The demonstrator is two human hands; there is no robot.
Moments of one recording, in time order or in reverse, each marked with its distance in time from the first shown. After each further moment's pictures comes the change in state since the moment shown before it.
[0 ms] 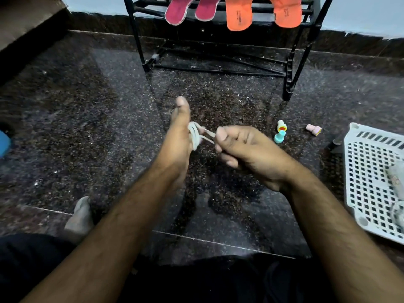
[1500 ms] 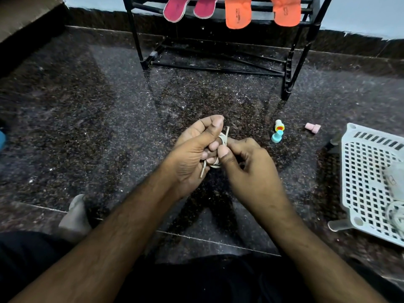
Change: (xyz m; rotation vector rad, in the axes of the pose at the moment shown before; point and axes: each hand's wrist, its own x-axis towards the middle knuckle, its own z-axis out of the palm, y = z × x) left_hand -0.017 -0.006 0.020 -0.383 -0.322 -0.119; right_hand -0.029 0.018 0.035 -0.528 0.555 -0.071
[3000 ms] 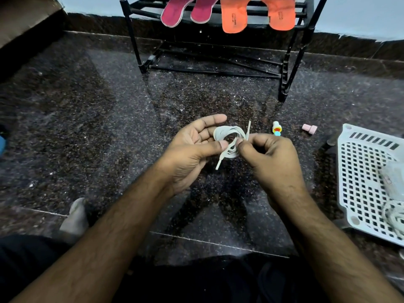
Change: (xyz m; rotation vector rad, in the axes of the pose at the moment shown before) left_hand 0.008 0.002 -0.015 0.137 -0.117 0.073; right_hand 0.020 0.019 -0.023 0.199 0.159 0.156
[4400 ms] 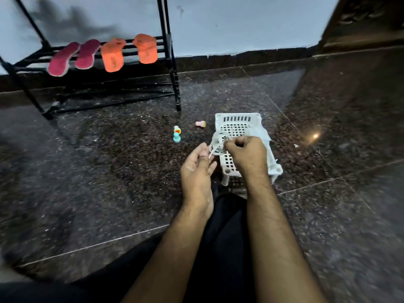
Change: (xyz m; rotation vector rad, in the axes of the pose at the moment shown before) left_hand -0.059 -0.126 0.216 -0.106 0.202 -0.035; right_hand -0.082 0.025 -0.178 -0.138 0.536 0.272
